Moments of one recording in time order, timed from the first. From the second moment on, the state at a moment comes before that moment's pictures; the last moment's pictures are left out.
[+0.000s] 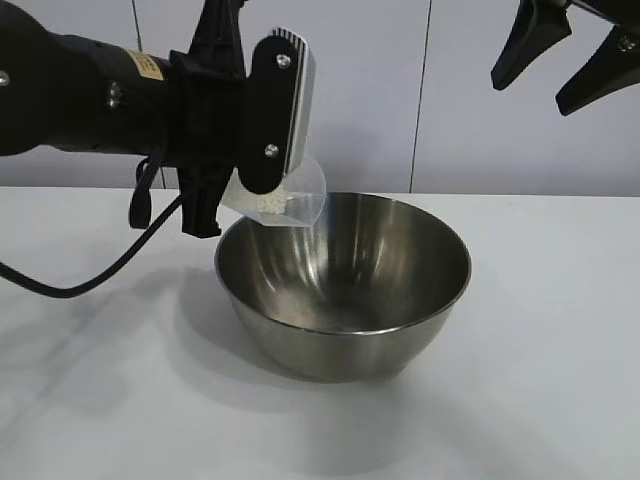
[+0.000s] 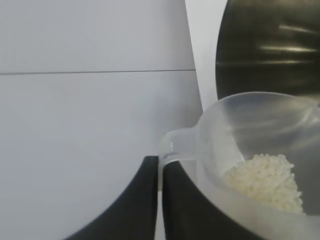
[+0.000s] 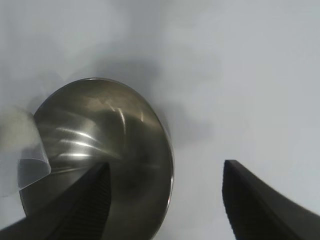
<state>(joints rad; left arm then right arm) -0.77 1.74 -0.87 -0.36 -0.50 2.18 0.08 1.57 -1.31 0.37 0.84 -0.12</state>
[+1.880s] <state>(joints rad) -0.57 1.54 -0.94 -1.07 -0.17 1.77 0.08 1.57 -1.31 0.38 0.84 -0.12</state>
